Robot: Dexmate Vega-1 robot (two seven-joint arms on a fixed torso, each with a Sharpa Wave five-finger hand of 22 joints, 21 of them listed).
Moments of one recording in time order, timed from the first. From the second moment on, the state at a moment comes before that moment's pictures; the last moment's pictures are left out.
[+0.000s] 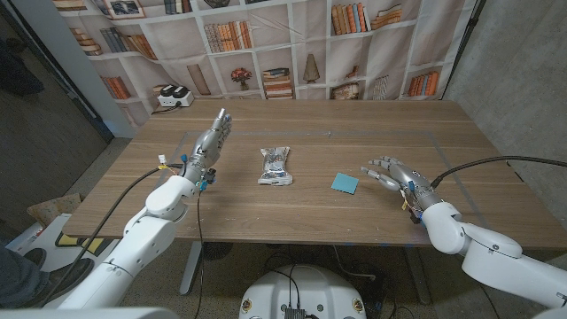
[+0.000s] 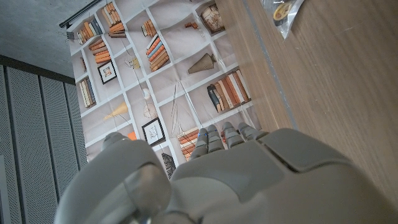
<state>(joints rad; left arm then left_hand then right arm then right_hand) 1.20 0.57 0.12 -1.75 -0.54 -0.19 0.00 0.45 0.07 -0.19 0.08 0.29 0.00 0.03 0.20 0.18 0.01 -0.03 0.21 0.19 -0.04 0.00 0.19 0.18 -0.13 -0.02 0.20 0.18 -1.37 -1.07 -0.36 -2.15 -0.18 -0.46 -0.41 0.21 0.06 0.08 -0.07 0.23 0.25 -0.13 0.17 0.19 0.03 0.02 0.25 0.18 -0.05 0.02 0.21 0.18 0.04 -0.04 0.24 0.19</state>
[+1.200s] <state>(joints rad) 1.22 0.59 0.10 -1.76 -0.54 -0.20 -0.01 0.46 0.08 -0.20 0.08 0.29 0.01 0.05 0.20 0.18 0.00 -0.01 0.21 0.19 -0.03 0.01 0.19 0.18 -0.13 -0.02 0.20 0.18 -1.34 -0.88 -0.24 -2.02 0.07 -0.04 -0.48 0.23 0.06 0.08 -0.07 0.22 0.21 -0.06 0.19 0.19 0.06 0.07 0.24 0.18 -0.02 0.02 0.20 0.18 0.08 -0.04 0.23 0.18</state>
